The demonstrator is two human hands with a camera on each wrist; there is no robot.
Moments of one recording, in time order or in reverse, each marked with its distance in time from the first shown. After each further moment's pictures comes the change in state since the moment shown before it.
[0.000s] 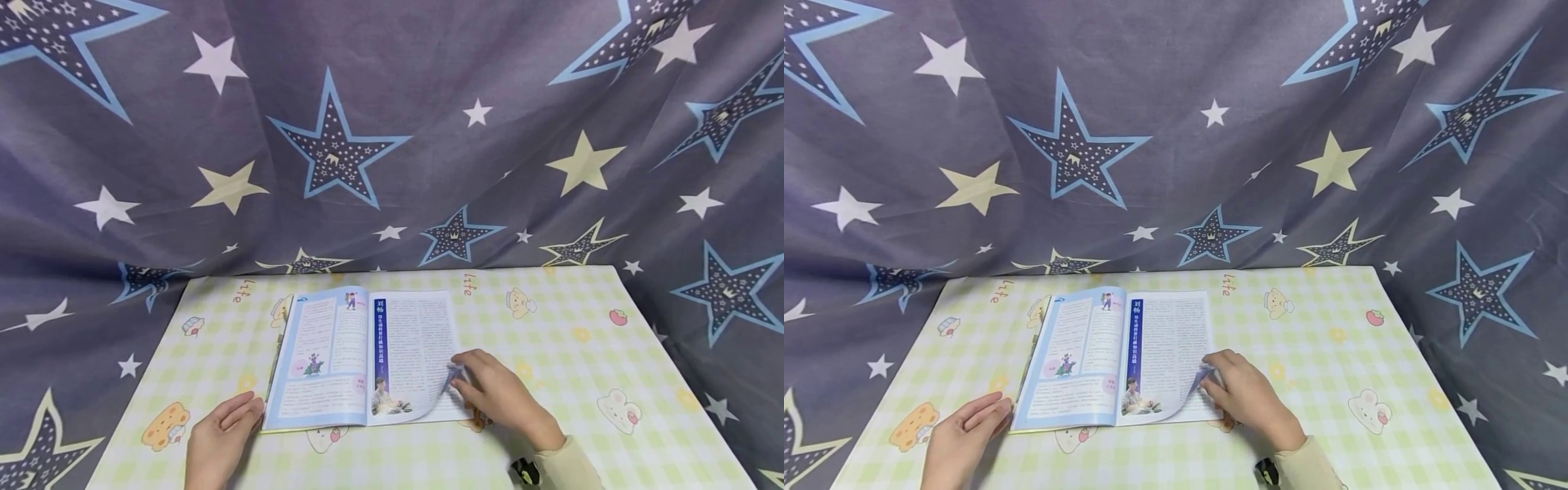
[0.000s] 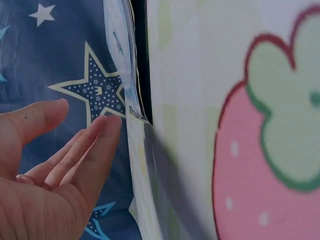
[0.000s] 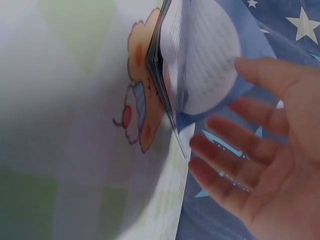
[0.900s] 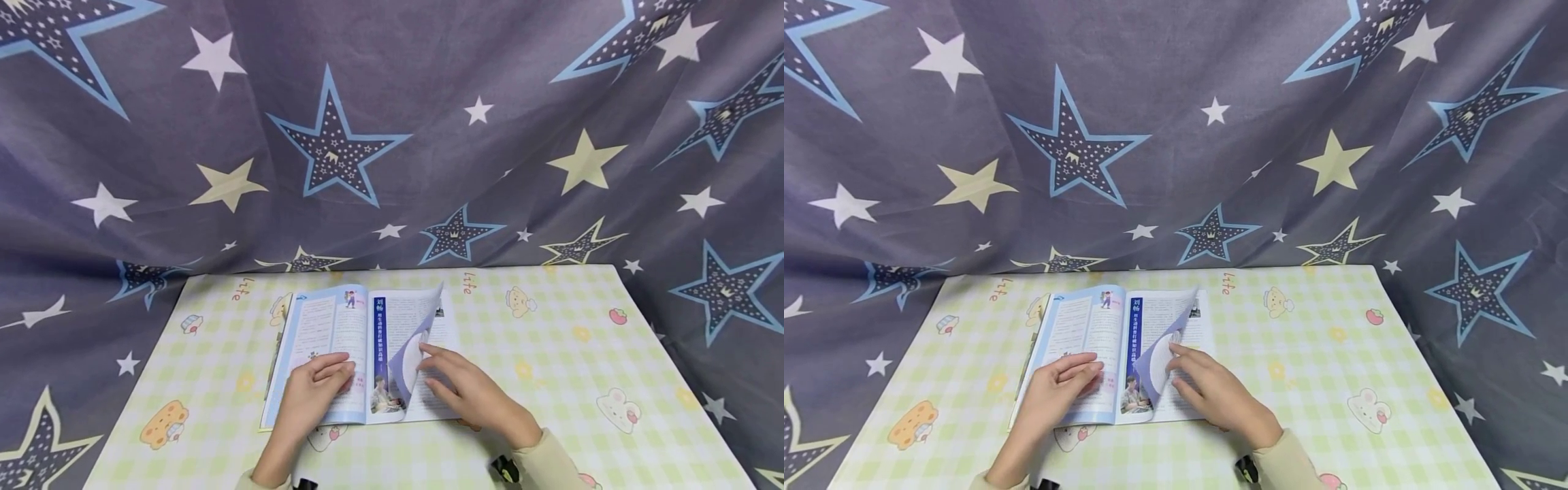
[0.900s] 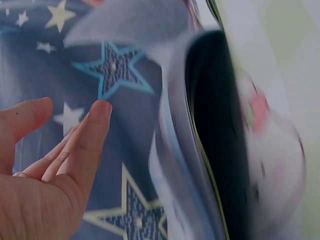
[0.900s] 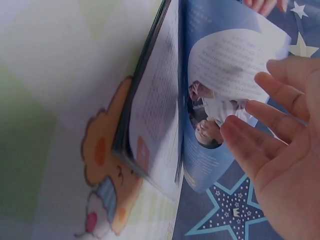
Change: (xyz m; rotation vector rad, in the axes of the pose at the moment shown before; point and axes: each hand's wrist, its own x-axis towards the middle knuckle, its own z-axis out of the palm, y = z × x) left_hand -0.021 0.072 0.091 -0.291 -0.389 0.282; right_hand 0.017 -0.027 0.012 0.164 -0.011 -0.276
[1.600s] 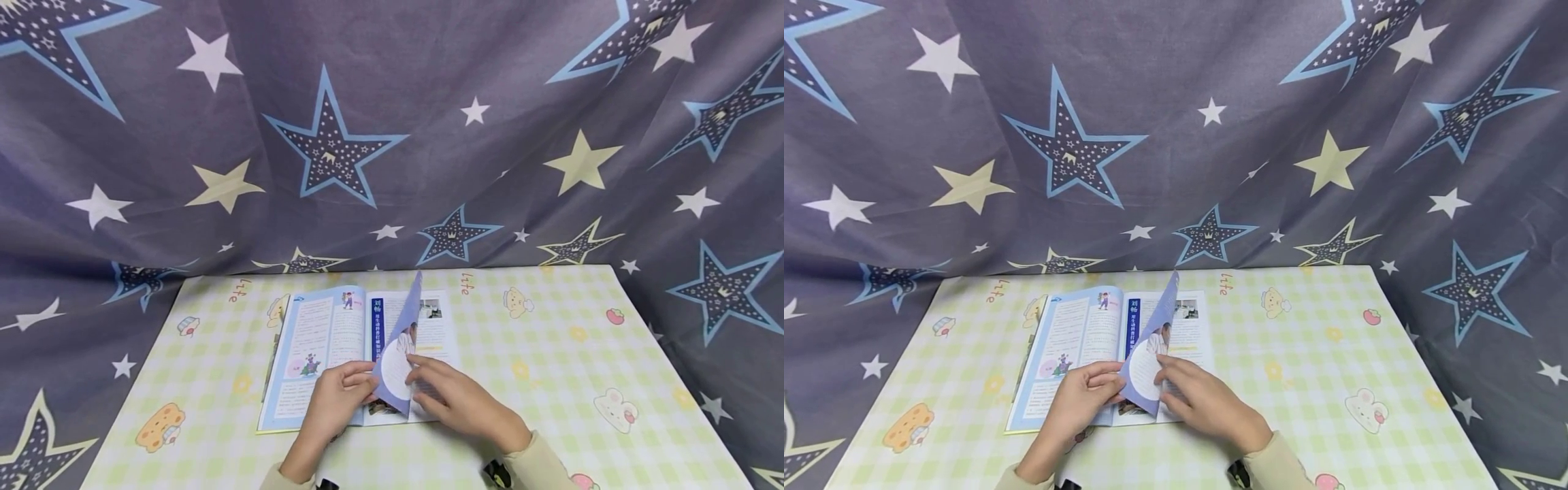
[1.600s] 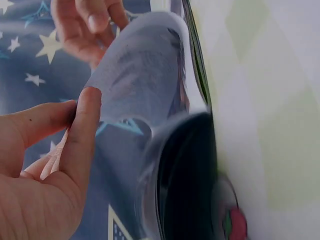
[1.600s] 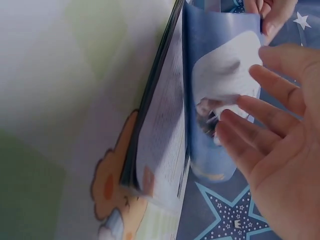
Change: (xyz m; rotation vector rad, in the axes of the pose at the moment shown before) left_hand 0.004 -0.014 0.032 0.006 -0.173 0.049; right_hand 0.000 -0.007 0.011 0.020 -0.096 0.011
